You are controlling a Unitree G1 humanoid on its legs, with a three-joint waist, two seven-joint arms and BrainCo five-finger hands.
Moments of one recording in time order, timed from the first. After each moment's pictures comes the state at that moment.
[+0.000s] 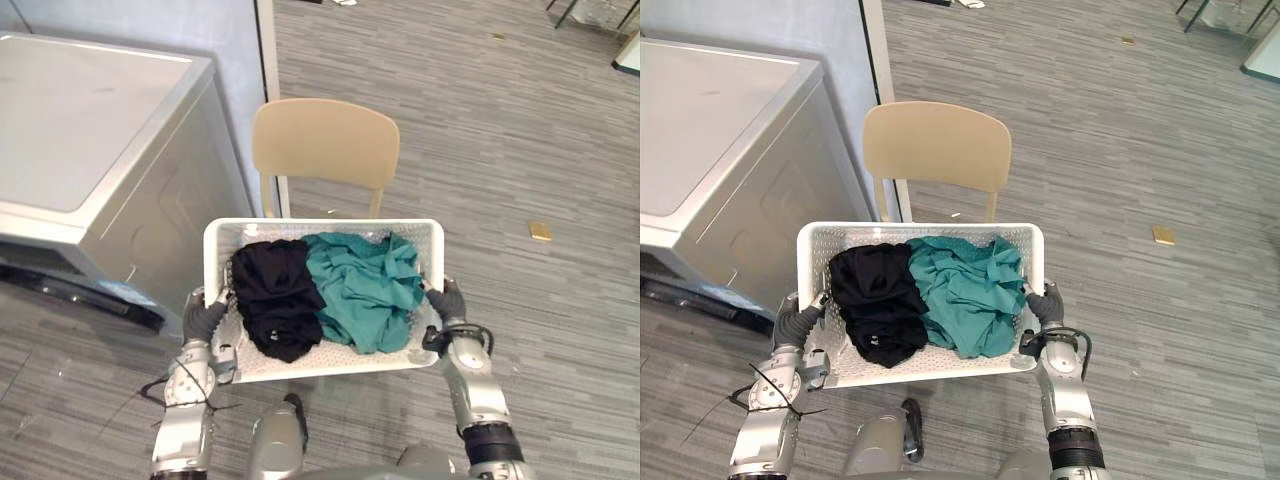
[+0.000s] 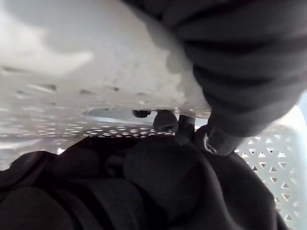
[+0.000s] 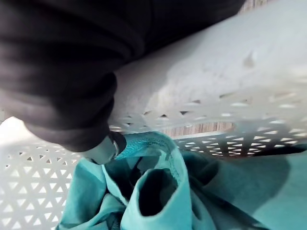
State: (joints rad) left arm 0.16 0.12 0.13 -0.06 -0.03 0.06 0.14; right arm -0.08 0.00 -0.08 0.23 0.04 0.03 -0.09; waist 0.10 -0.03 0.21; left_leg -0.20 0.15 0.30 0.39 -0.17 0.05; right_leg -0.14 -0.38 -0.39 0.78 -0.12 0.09
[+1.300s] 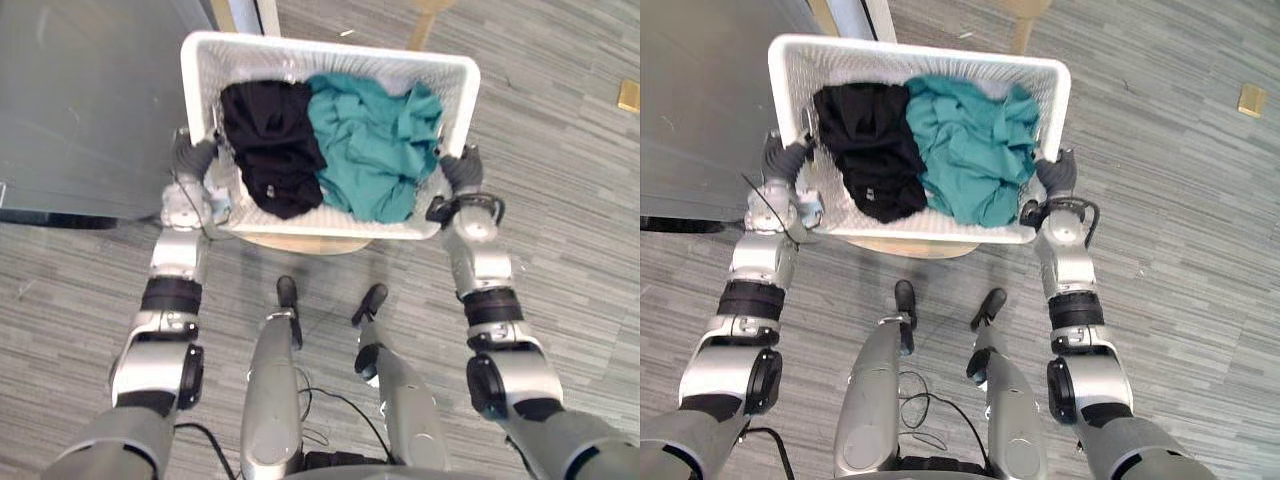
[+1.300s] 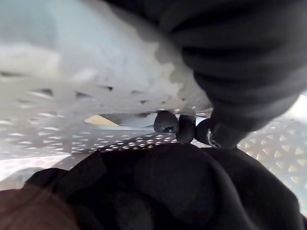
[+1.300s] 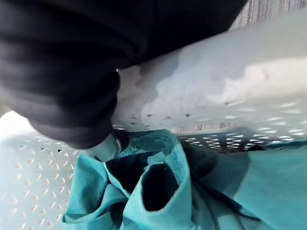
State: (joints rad) left arm -0.85 0.41 0.07 0.54 -0.15 0.07 0.22; right arm -0.81 -0.16 -0.15 0.48 0.17 0.07 -0.24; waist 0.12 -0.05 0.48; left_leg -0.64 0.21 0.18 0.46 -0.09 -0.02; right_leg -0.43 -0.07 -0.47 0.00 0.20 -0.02
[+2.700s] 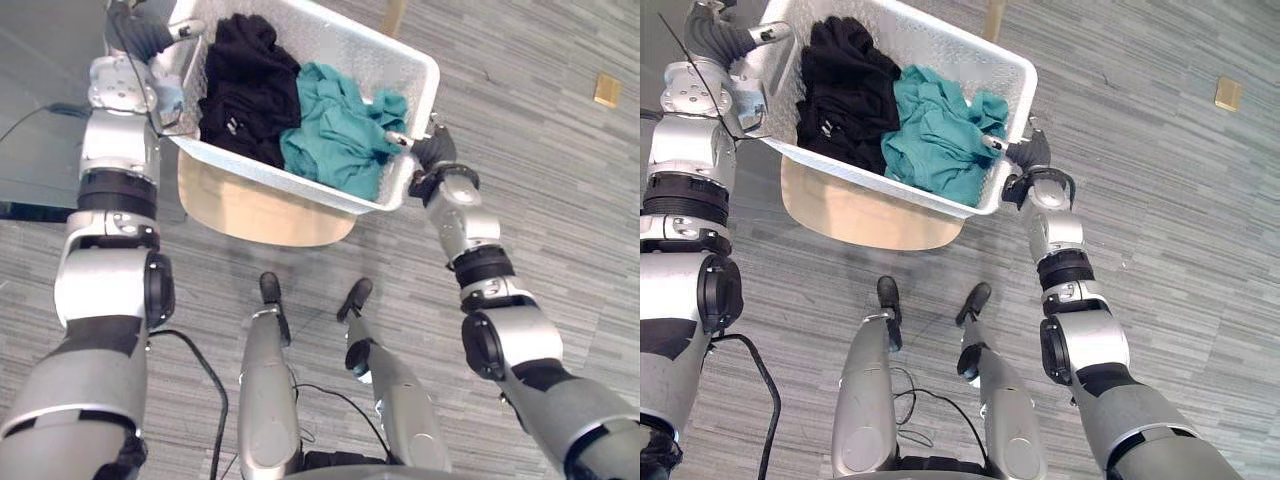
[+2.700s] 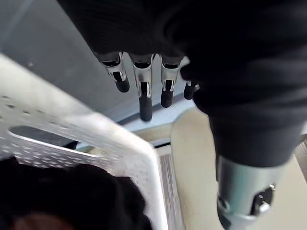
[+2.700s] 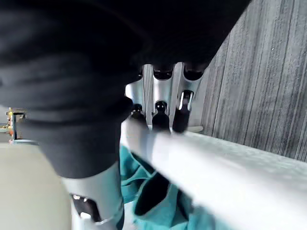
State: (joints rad) left arm -1.29 0.55 0.05 0.88 -0.02 0.14 0.09; right arm -1.03 -0.15 -0.09 0.76 0.30 0.13 -0.10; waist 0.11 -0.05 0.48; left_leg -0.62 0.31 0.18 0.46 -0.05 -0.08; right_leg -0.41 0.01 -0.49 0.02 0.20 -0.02
